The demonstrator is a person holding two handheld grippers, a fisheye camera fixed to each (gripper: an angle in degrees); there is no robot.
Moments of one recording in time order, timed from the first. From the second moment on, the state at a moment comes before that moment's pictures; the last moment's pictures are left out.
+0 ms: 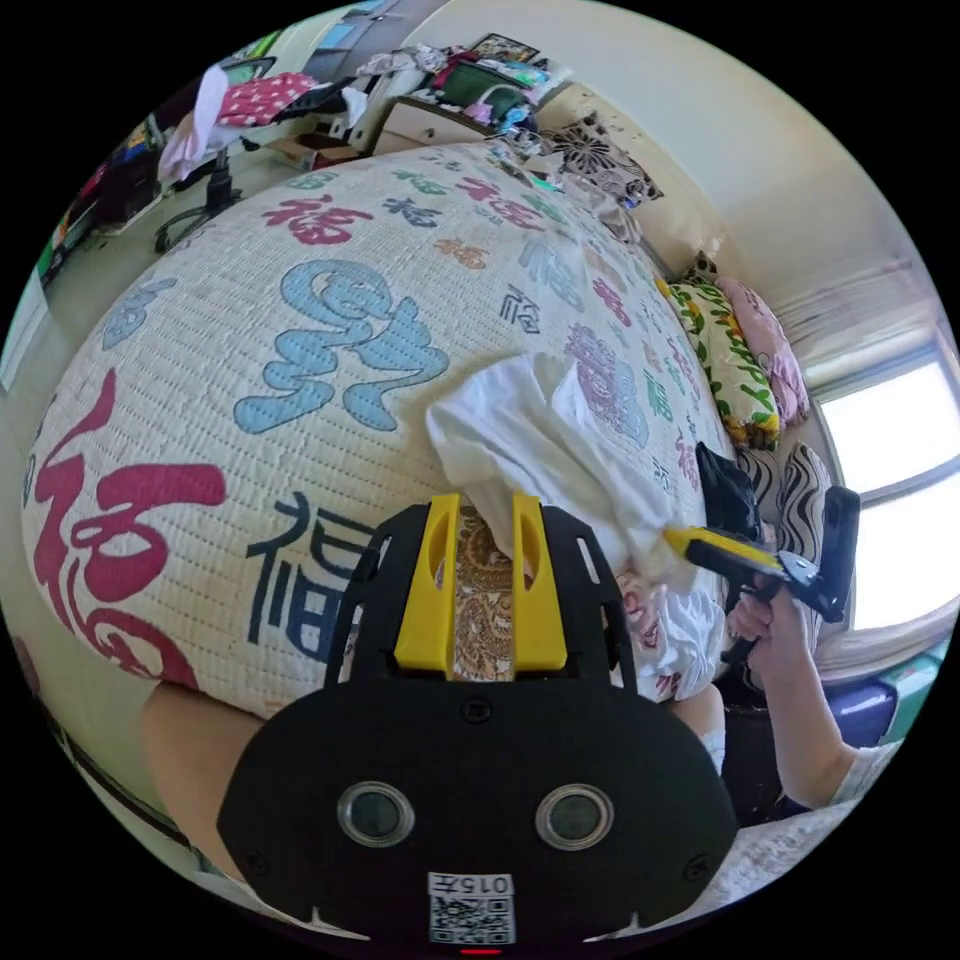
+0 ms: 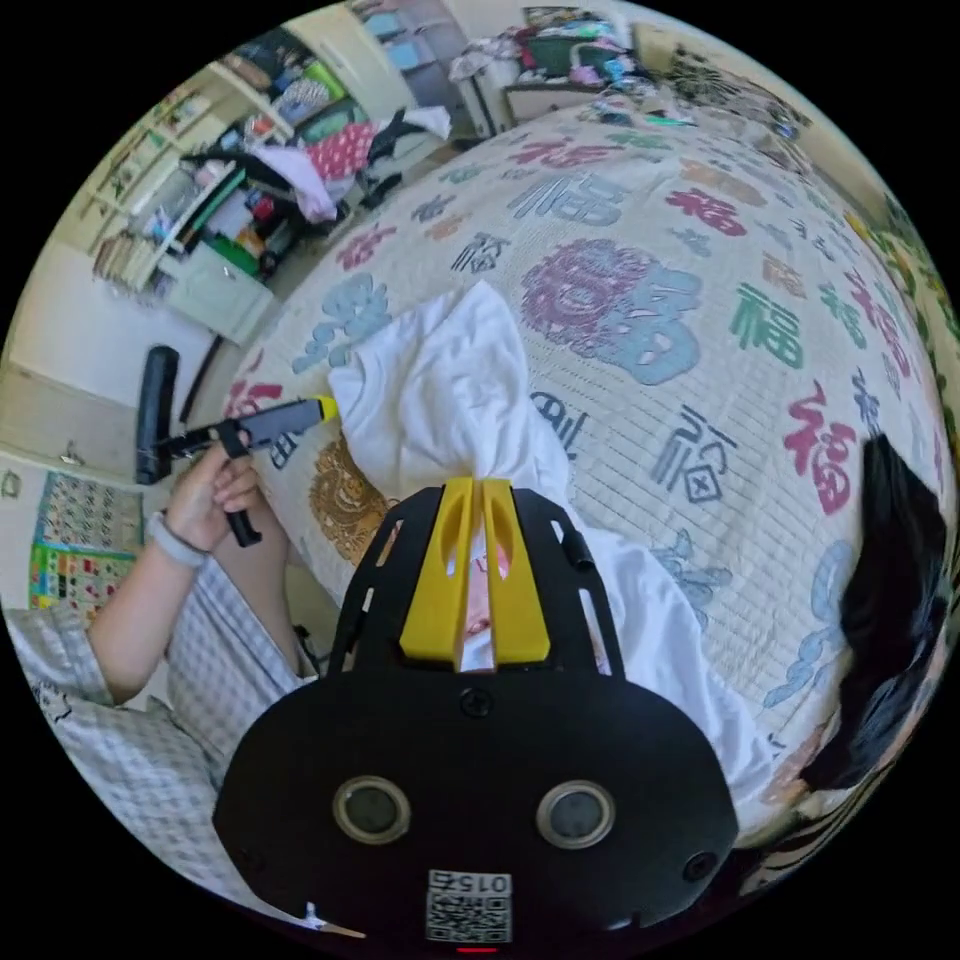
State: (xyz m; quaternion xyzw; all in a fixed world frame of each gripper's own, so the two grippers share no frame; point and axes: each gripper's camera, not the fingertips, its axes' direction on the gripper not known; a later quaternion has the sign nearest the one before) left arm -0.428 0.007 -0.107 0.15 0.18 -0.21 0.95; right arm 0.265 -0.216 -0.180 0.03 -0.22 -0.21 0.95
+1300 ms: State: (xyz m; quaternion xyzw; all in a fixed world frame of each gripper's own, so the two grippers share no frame) left arm -0.158 -0.207 -0.048 0.13 0.22 0.08 0.96; right arm 0.420 -0.196 -0.195 0.02 -0.06 -0.25 0.96
